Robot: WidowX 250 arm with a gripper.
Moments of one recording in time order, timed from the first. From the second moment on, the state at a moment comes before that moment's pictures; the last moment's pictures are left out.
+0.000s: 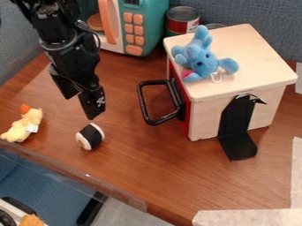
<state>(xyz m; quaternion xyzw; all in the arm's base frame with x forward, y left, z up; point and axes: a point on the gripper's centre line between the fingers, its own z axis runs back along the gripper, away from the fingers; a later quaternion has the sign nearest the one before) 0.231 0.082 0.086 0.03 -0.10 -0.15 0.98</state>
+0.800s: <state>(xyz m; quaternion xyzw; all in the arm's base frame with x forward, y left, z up) 0.307 0.219 0.048 0.04 -0.07 0.03 1.00</state>
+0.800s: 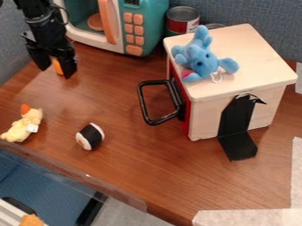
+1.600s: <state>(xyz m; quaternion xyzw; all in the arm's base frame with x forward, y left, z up) 0.369 0.249 0.029 0.11 -0.06 0.01 0.99</state>
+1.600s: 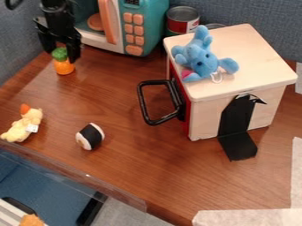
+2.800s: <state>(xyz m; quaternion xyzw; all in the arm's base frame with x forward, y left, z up) 0.343 0.165 0.060 0.09 -0.11 -0.05 0.99</state>
